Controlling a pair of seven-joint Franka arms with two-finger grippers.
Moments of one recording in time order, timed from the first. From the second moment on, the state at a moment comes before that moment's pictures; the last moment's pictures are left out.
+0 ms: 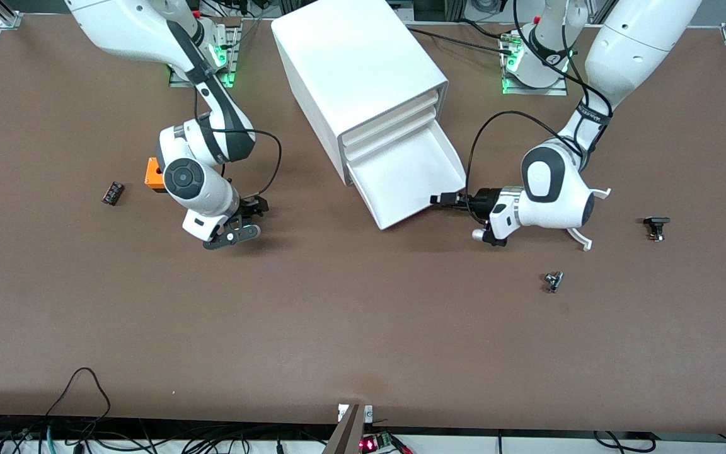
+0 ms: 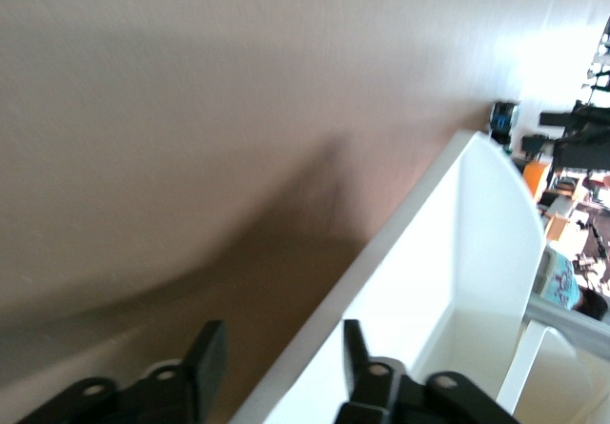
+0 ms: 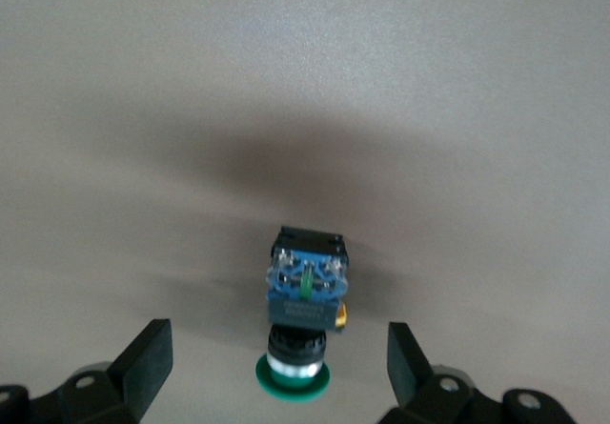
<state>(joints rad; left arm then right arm) 0.03 0.53 -0.31 -2.04 -0.99 2.19 0.49 0.33 0.47 0.05 -2.00 0.01 2.36 0.07</state>
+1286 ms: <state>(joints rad) 0.33 -0.01 -0.28 -1.64 -0.12 1.56 0.20 0.32 0.54 0.03 -1.97 0.01 2.42 0.06</state>
